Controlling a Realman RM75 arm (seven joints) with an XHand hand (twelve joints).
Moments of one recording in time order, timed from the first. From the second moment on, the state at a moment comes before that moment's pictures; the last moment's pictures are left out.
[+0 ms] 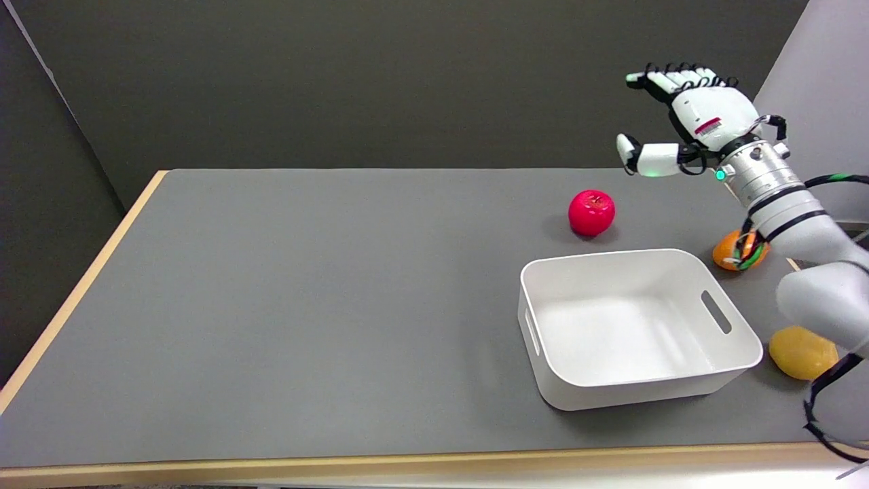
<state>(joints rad) -0.05 -0.72 -1.44 1.43 0.70 0.32 0.15</state>
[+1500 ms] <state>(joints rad) 0.30 -0.62 -1.89 1.19 0.98 -0.05 0.16</state>
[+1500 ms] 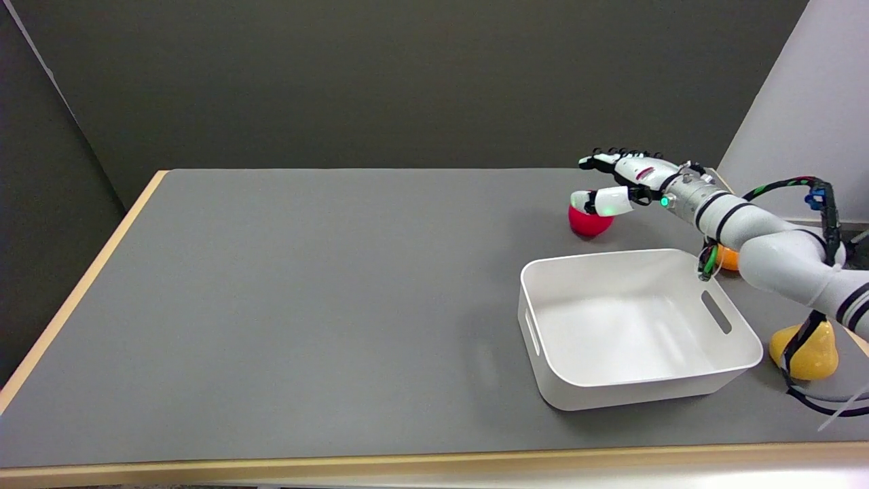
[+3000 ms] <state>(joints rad) 0.41 -0.72 -2.05 1.01 0.99 0.02 0.16</state>
